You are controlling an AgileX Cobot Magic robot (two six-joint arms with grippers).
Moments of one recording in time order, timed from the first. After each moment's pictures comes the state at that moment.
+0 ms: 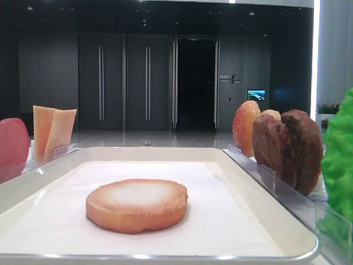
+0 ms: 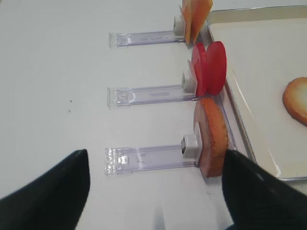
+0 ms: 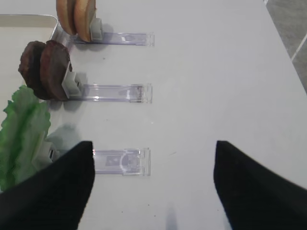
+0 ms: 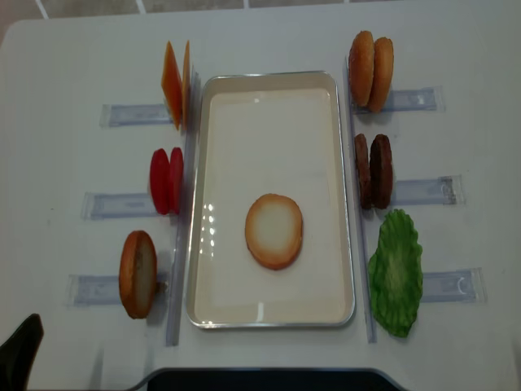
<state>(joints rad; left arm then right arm) 0.05 -0.02 -0.48 -0.06 1.12 0.10 -0.01 -0.01 -0.50 0.09 1.14 -0.12</state>
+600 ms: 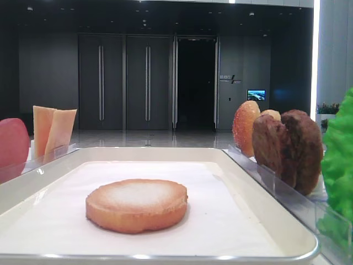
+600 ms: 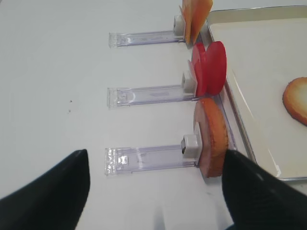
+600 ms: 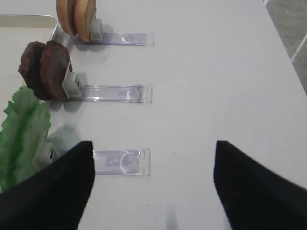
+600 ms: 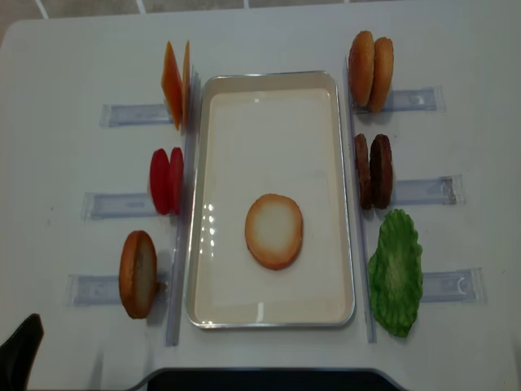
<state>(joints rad) 0.05 -0.02 -0.48 -0.06 1.12 0.10 -0.01 0.00 -0.50 0.09 1.14 -0.12</state>
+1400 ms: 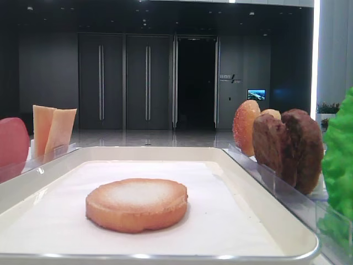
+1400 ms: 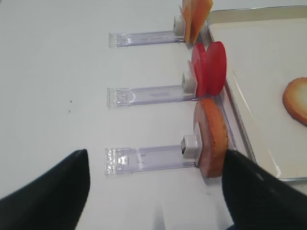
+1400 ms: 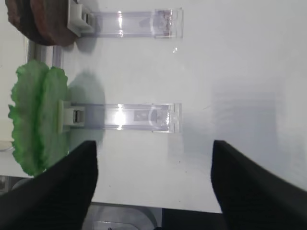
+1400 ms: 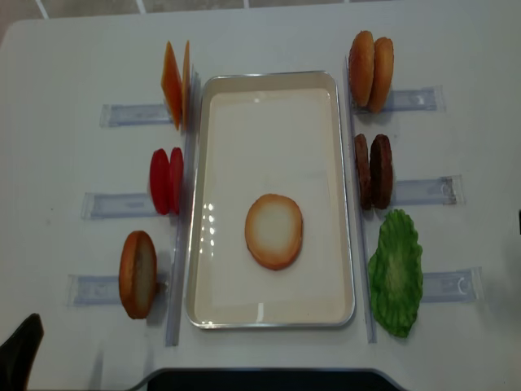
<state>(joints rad) 0.05 -0.02 -0.48 -0.06 1.11 0.10 -0.01 0.87 -0.83 0.19 1.22 -0.12</state>
